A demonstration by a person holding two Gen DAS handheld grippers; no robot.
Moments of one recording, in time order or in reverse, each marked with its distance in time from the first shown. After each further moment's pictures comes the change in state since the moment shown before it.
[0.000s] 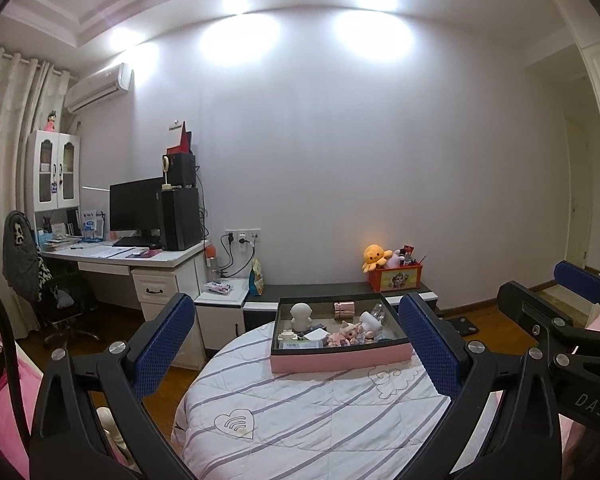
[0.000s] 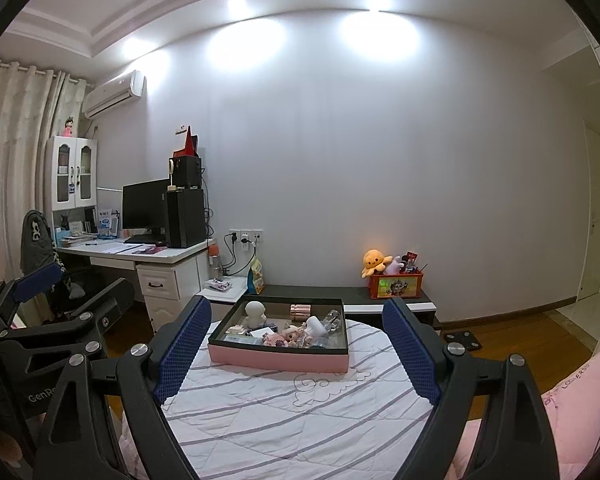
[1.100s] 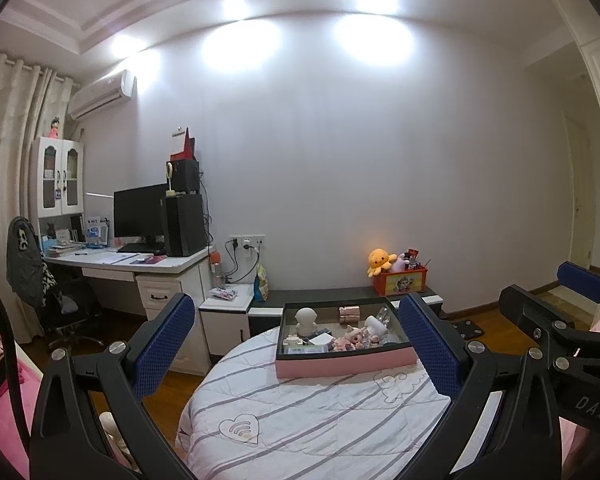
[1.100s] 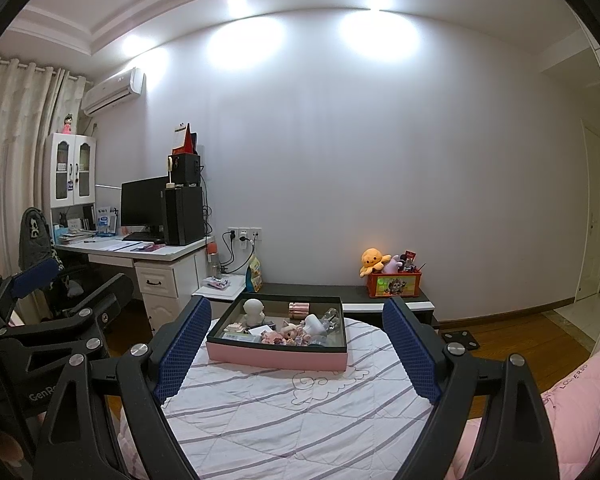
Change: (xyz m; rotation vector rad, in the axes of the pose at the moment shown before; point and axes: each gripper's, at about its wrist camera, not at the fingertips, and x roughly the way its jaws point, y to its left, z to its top) left arm -0.002 -0.001 -0.001 0.015 -0.024 0.017; right arm -0.004 0.002 -0.001 -0.006 0.003 -0.010
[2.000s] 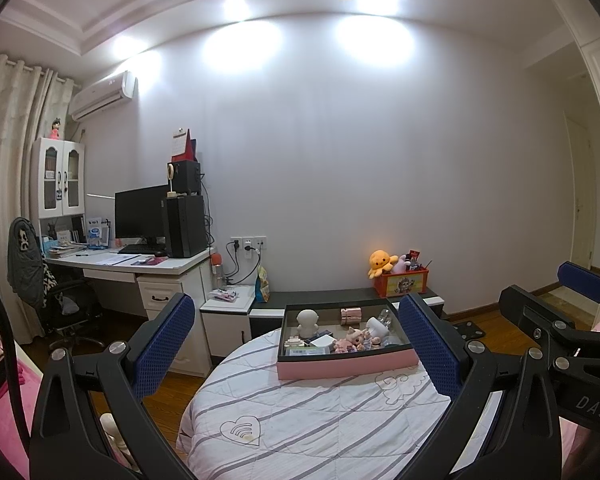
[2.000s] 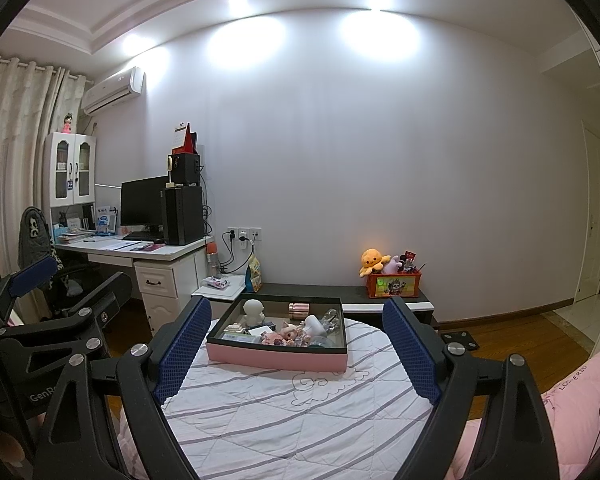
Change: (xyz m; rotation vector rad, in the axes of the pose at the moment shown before) left arm 0.000 0.002 -0.002 -0.003 -0.004 0.000; right arm 0.001 0.004 0.001 -0.003 0.002 -0.001
